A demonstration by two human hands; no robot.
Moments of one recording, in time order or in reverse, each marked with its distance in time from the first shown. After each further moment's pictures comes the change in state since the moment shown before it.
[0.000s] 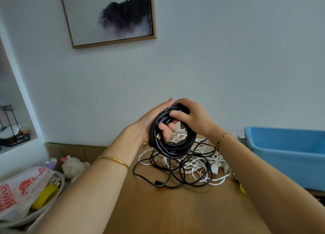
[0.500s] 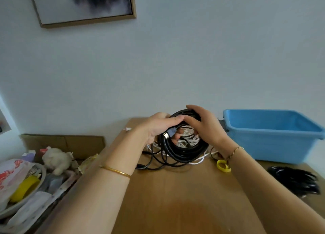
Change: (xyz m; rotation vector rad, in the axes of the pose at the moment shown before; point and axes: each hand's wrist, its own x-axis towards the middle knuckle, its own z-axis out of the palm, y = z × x) left_hand 0.036 -0.057 0.041 0.409 0.207 0.185; right_hand -0.083 0.039 -0.030 -0.212 0.195 0.250
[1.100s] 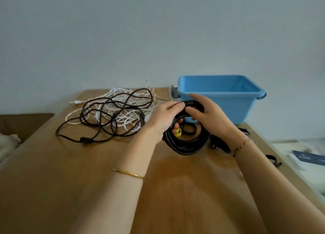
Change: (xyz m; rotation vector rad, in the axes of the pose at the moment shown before) left_hand 0.036 -0.056 0.158 -0.193 0.032 0.094; right_hand -0.089 0.075 -0.098 -0.166 -0.025 0.235
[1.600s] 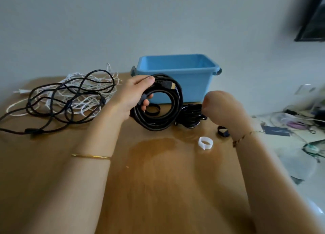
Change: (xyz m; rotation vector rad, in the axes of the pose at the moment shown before) left_hand 0.006 -0.002 0.028 0.042 -0.039 0.101; right_hand -0.068 0.031 -0.071 -0.774 0.001 0.370
